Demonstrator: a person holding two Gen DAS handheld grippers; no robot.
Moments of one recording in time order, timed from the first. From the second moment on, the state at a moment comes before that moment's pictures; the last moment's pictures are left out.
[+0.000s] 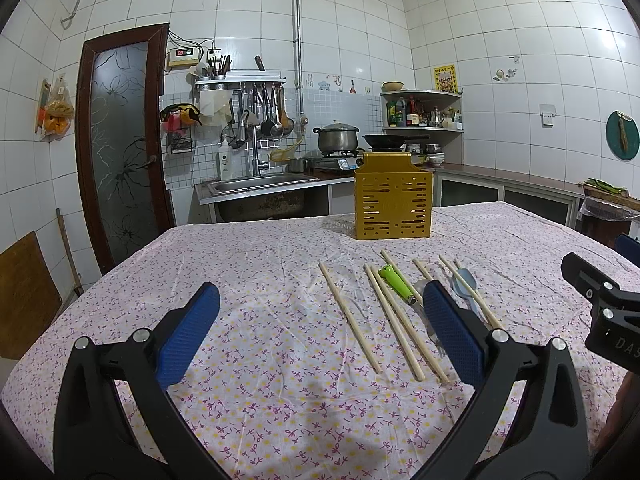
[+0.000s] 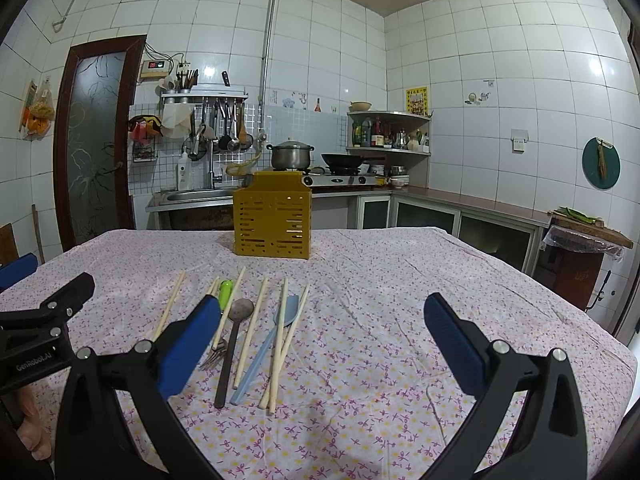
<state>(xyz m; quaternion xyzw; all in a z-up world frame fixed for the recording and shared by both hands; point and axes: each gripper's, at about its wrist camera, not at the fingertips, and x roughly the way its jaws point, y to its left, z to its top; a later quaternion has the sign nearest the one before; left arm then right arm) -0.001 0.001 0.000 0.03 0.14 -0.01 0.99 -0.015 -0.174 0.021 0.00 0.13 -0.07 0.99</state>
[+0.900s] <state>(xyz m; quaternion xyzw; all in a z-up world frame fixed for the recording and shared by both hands) 0.001 0.001 0.000 0.03 0.14 -0.01 0.99 -0.019 -0.168 0.029 0.00 0.13 -0.07 0.99</state>
